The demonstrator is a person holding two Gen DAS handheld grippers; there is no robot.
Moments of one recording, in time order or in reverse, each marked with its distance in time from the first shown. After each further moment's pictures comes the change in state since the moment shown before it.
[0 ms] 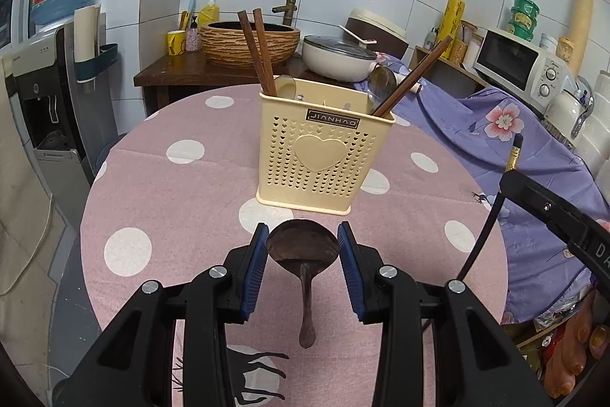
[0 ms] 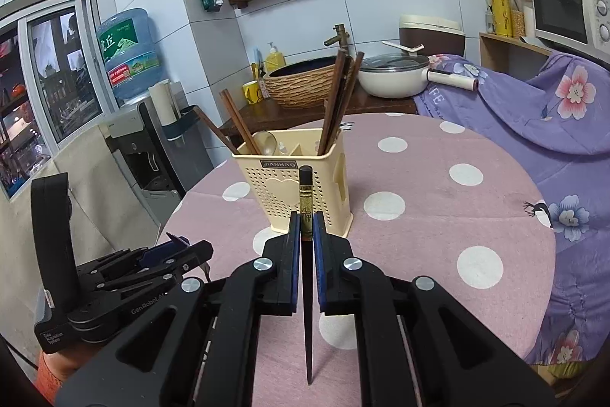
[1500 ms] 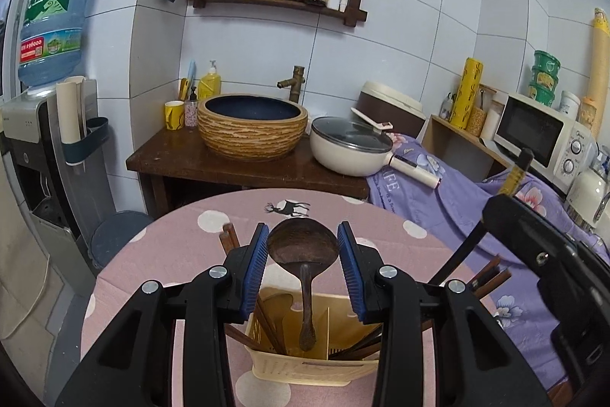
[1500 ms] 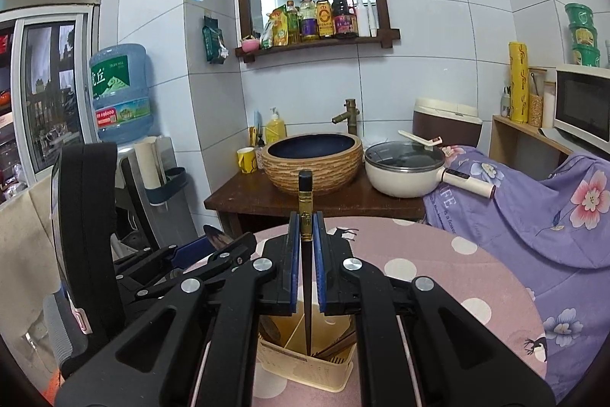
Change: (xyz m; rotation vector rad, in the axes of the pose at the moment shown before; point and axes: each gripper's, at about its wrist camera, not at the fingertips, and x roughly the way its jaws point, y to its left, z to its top) left arm 0.053 -0.005 0.168 -0.011 -0.204 0.042; right arm 0.079 0.041 0.144 -0.116 -0.200 -0.057
